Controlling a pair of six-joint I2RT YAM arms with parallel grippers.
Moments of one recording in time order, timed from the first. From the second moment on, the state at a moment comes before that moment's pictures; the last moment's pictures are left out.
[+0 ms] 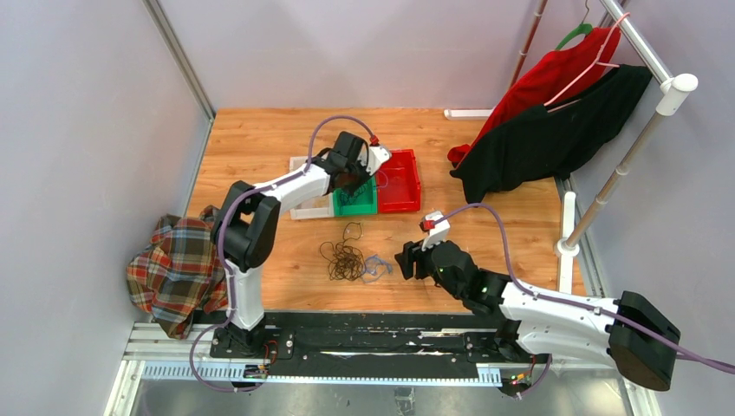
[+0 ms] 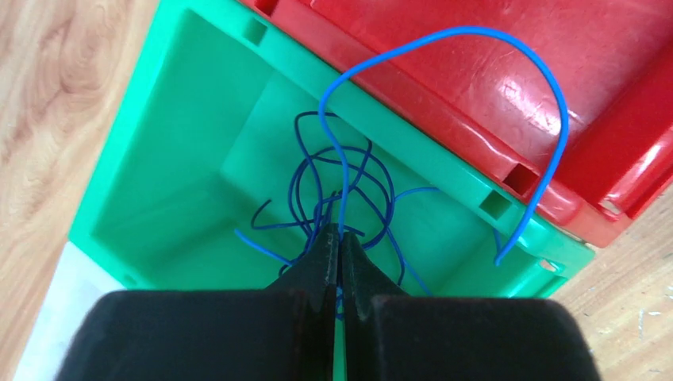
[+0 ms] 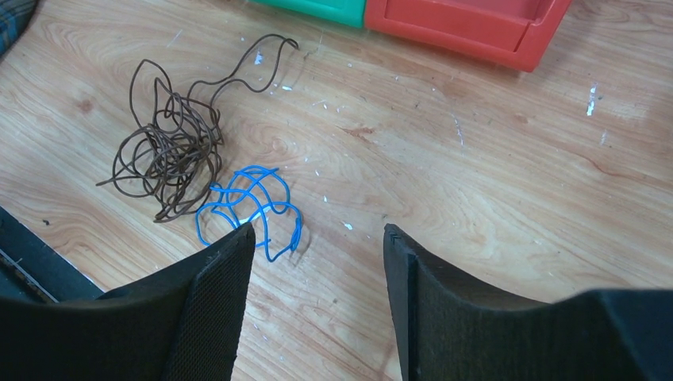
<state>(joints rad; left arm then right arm) -0.53 1.94 1.40 -0.29 0.02 0.44 1.03 0.97 0.35 0.21 0.37 0.36</state>
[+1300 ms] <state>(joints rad) -0.49 1.93 1.60 -0.50 0.36 0.51 1.03 1.03 0.38 0.16 0.35 0.36</state>
